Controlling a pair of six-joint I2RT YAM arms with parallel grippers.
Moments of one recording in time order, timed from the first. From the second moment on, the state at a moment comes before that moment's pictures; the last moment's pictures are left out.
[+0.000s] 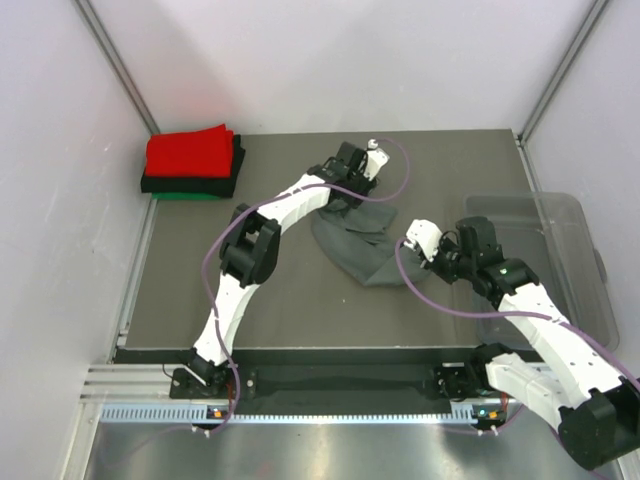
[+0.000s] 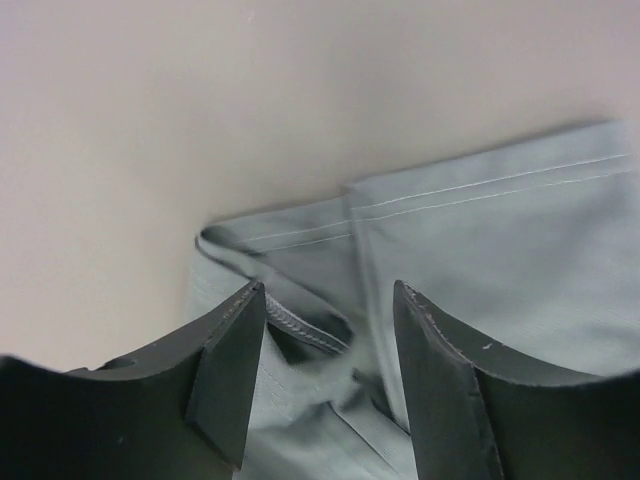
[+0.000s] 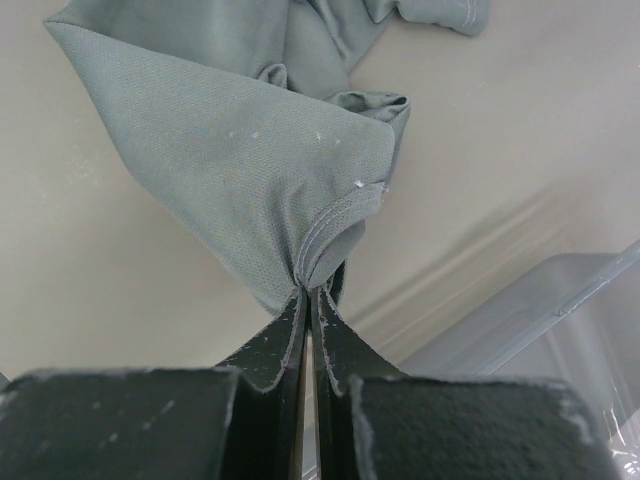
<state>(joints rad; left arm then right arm) -0.61 2.36 2.04 -0.43 0.00 0.26 0.35 0.90 0.71 -0.58 -0.22 -0.68</state>
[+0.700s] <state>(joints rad) -0.70 2.27 1.86 -0.39 -0.39 0.35 0.34 0.90 0.68 -0.56 -0.23 -0.66</state>
